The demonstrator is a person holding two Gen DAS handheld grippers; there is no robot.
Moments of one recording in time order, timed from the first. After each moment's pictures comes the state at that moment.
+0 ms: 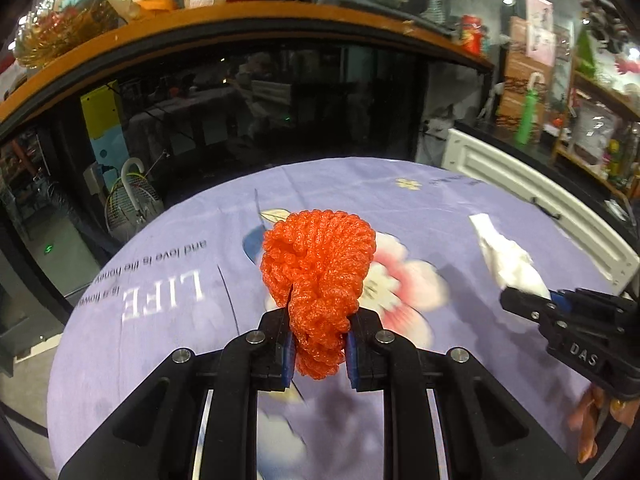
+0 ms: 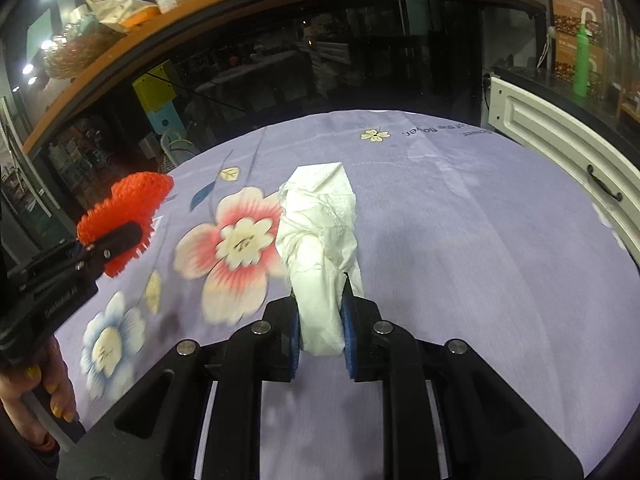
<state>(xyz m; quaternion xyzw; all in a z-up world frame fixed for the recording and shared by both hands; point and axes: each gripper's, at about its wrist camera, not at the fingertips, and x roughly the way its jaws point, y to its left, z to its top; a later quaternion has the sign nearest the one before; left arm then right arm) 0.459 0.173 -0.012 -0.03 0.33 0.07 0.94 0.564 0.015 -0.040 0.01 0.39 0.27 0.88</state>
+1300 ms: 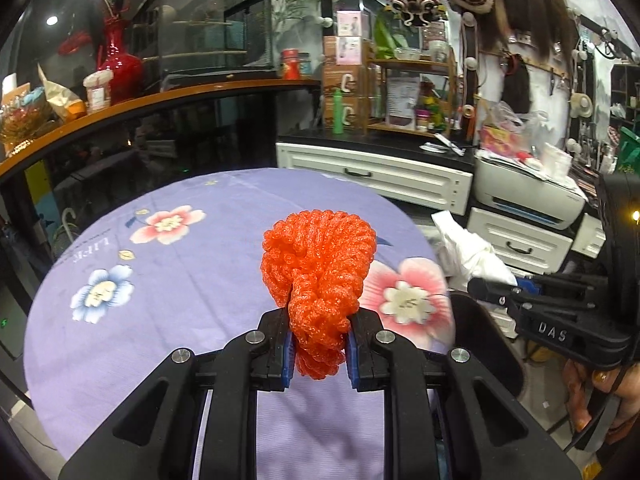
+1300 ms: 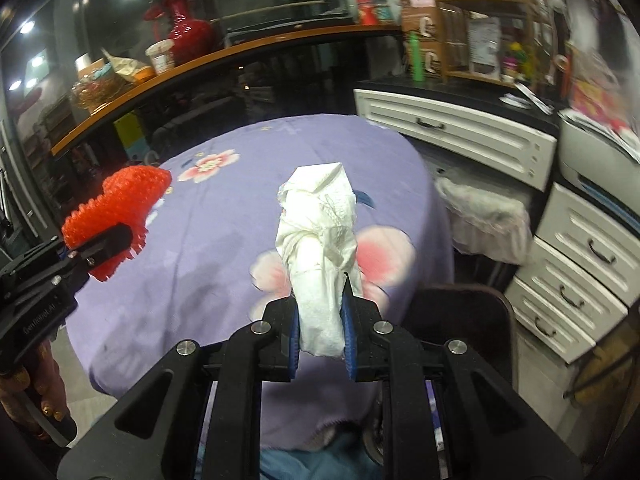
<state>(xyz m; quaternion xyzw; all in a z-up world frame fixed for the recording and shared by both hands) 0.196 -0.048 -0.002 0.04 0.26 -0.11 0.96 0.236 -0.246 -0.038 0.07 0.34 0.13 0.93</state>
